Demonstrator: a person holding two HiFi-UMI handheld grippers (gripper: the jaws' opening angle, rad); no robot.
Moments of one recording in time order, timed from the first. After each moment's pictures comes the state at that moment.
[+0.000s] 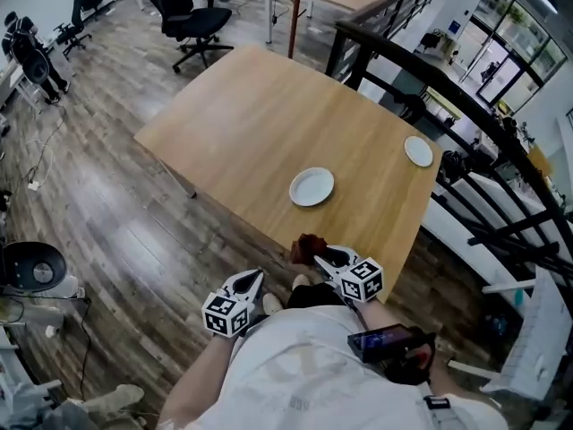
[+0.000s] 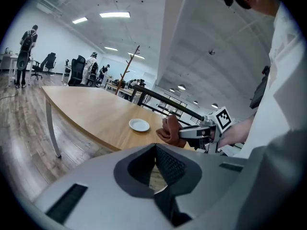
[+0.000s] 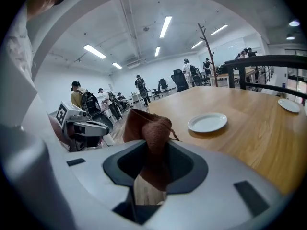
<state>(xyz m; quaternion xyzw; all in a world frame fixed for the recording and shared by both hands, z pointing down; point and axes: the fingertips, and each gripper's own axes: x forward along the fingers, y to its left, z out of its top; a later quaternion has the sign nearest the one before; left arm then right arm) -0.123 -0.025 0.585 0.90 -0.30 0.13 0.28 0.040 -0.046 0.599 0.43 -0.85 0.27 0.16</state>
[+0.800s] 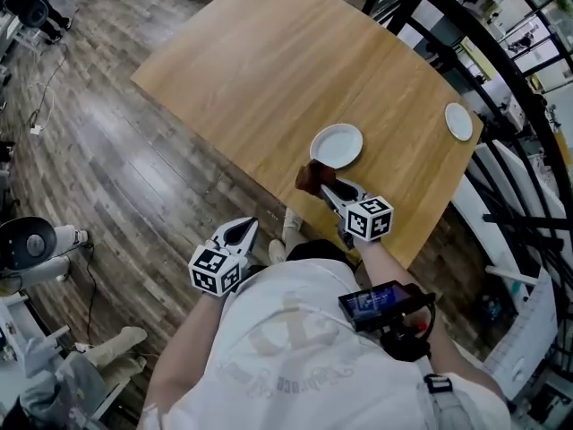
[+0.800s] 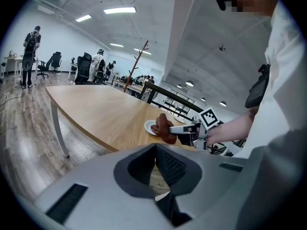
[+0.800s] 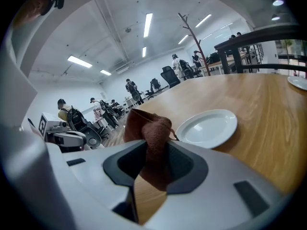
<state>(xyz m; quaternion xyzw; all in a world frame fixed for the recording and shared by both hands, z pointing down) -0.144 -0.097 0.595 0.88 -0.33 0.15 0.30 0.044 -0.169 0.646 0.44 -0.82 0.34 0.13</state>
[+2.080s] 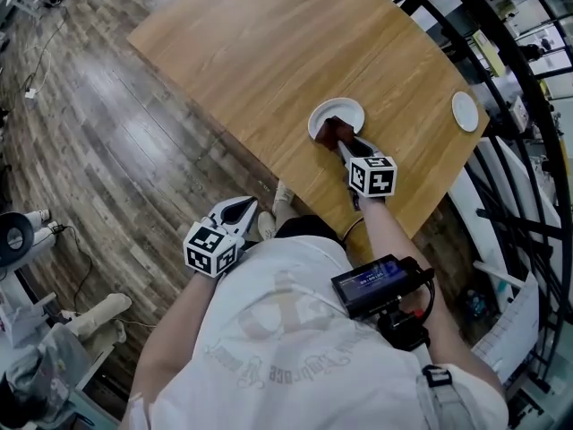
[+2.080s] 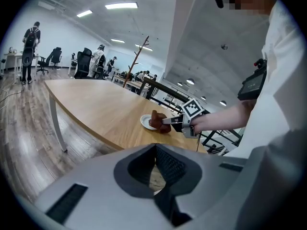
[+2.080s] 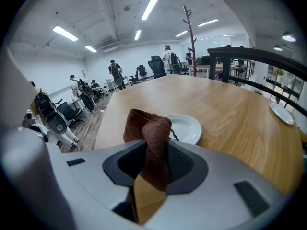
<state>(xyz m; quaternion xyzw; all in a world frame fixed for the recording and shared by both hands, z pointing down) -0.120 -0.075 0.610 0.87 -0.33 0.17 0.32 0.117 -0.212 0.676 0.52 -0.76 0.31 0.26</state>
